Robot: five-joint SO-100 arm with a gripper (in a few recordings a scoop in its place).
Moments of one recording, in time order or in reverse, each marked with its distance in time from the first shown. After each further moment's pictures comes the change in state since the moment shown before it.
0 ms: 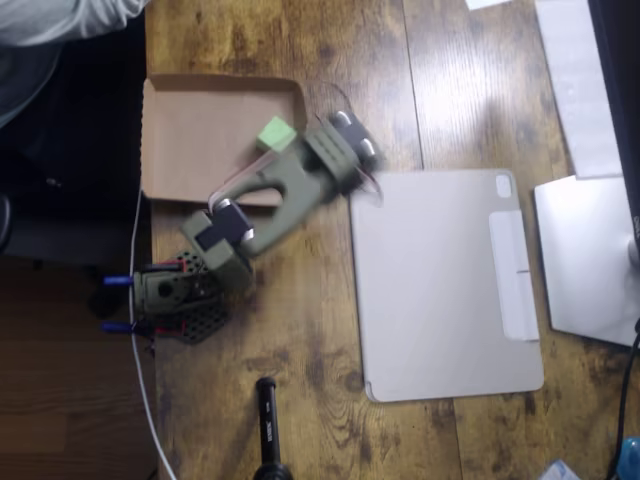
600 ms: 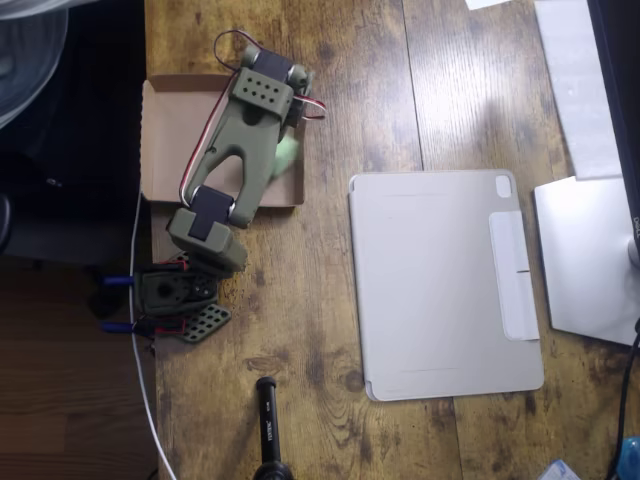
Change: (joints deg) arm -45.9 -0.3 -8.0 0.0 11.0
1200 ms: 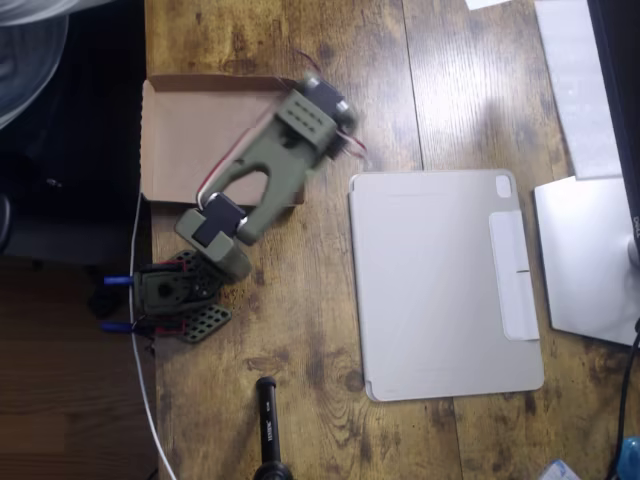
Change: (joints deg) arm 10.5 0.7 -0.9 0.0 1.0
